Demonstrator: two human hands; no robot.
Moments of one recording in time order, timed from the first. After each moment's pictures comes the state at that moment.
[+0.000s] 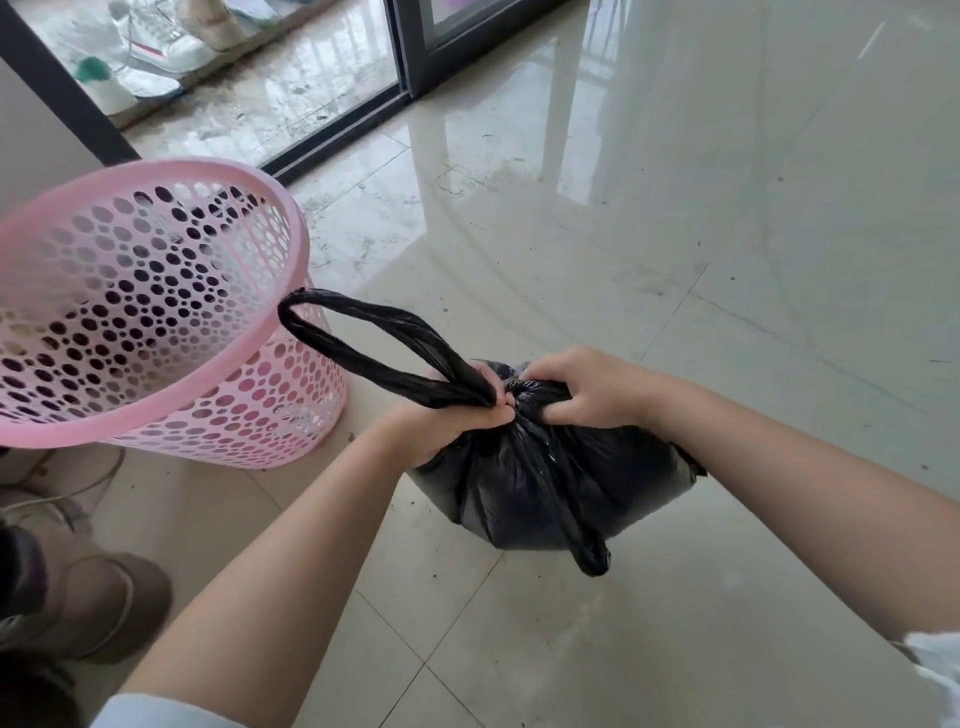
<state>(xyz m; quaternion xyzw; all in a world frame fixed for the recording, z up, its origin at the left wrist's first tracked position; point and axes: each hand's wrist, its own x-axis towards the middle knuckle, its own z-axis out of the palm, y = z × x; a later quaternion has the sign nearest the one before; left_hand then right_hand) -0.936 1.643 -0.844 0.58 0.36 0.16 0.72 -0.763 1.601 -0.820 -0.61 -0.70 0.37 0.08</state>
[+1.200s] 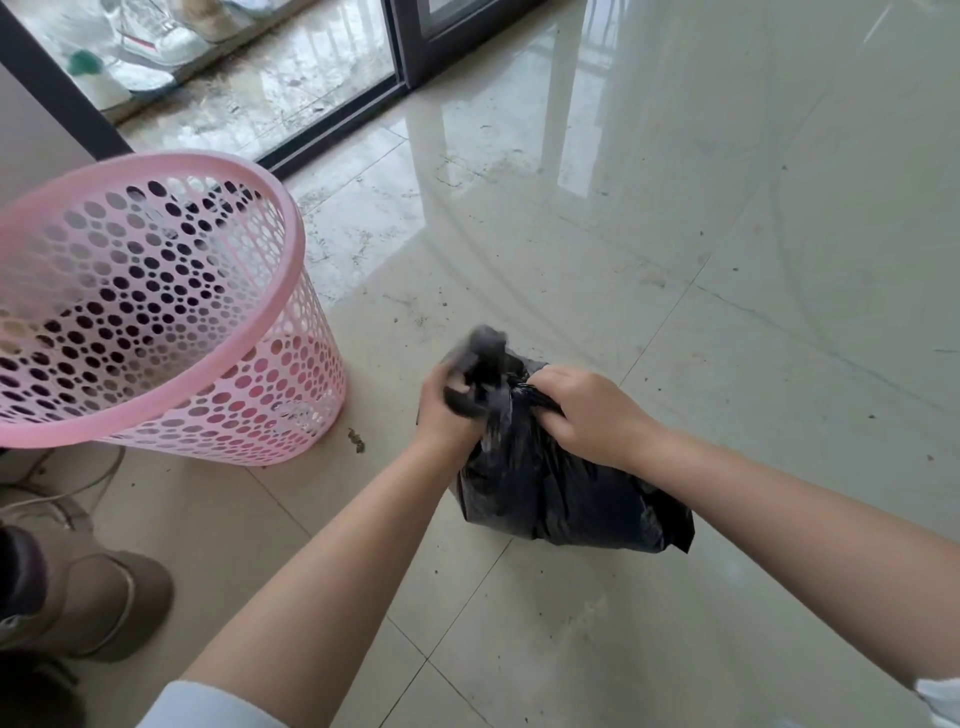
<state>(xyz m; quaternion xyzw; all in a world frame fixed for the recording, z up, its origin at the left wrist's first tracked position) -0.913 1.642 -0.872 0.52 0.48 0.29 0.64 -0.779 1.579 -0.846 -0.66 -0.70 0.23 0.13</state>
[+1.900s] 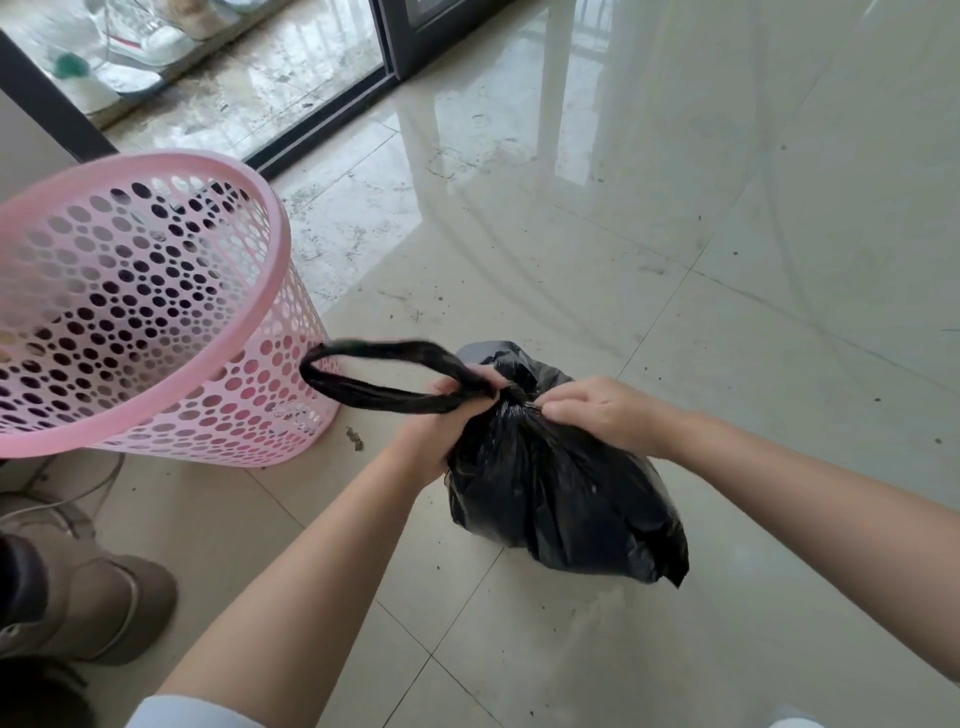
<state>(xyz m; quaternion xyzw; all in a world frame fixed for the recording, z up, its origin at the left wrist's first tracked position) -0.931 1.631 -0.877 0.51 0.40 0.26 0.72 -0.765 1.571 -0.840 -0.63 -0.60 0.47 0.16</state>
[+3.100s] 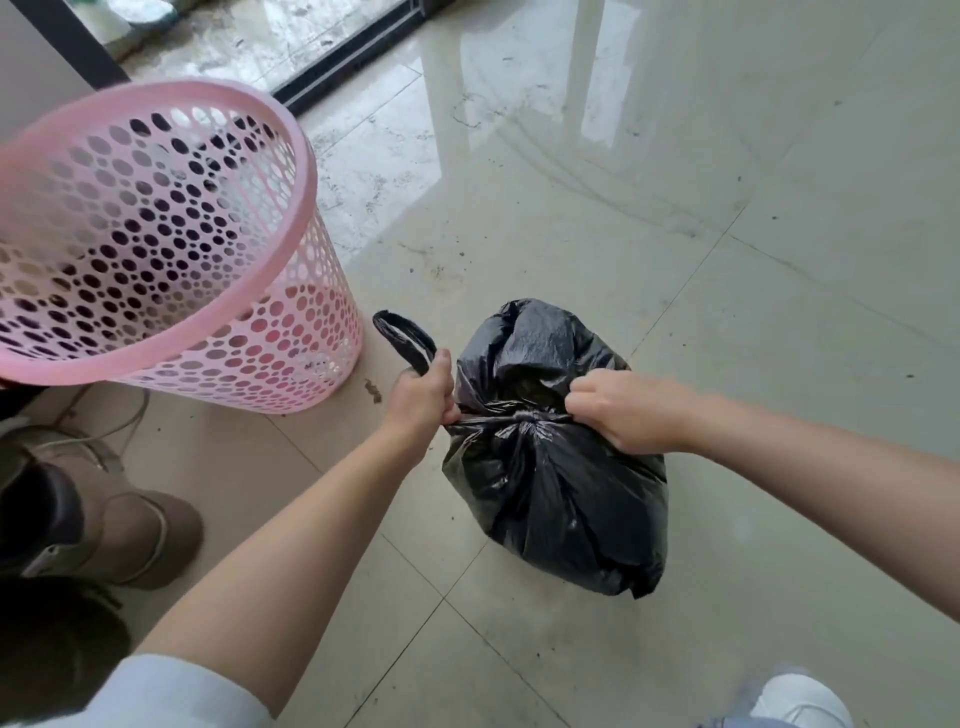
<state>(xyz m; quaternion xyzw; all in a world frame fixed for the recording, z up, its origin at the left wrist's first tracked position) -0.960 1.623 -0.877 0.42 0.60 0.25 0.64 -0.765 1.558 -0.864 -0.50 -0.83 0.20 -0.14</state>
